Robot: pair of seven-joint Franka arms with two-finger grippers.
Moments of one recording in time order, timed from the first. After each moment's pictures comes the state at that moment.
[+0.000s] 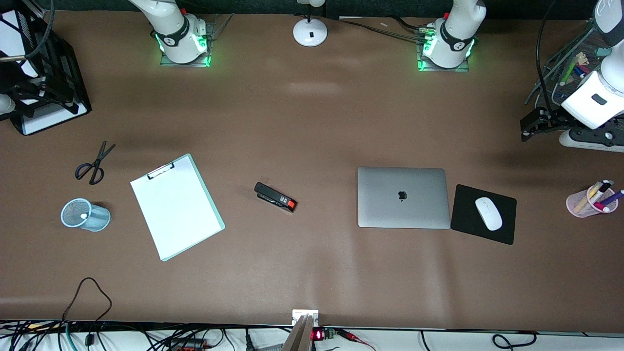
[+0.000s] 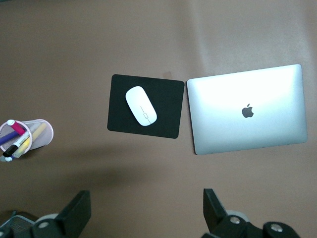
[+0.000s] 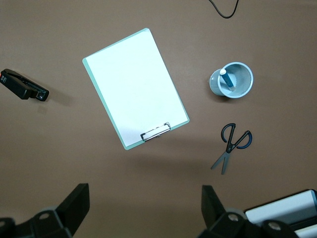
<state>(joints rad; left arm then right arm) 0.02 -0.03 -0.03 -1.77 0.06 1.79 0.10 0.01 -0.07 -0.04 -1.68 0.01 1.64 -0.12</state>
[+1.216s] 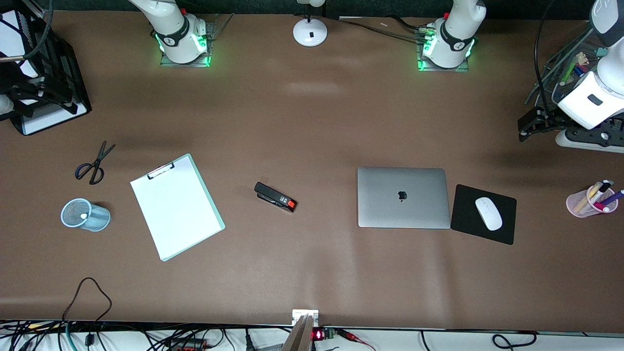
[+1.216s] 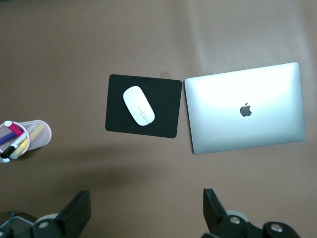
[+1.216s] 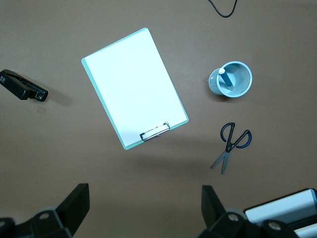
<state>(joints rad) 0.01 -0.03 -0.04 -1.77 0.06 1.79 0.10 0.01 -0.07 -0.04 -1.68 0.01 1.64 -0.12</state>
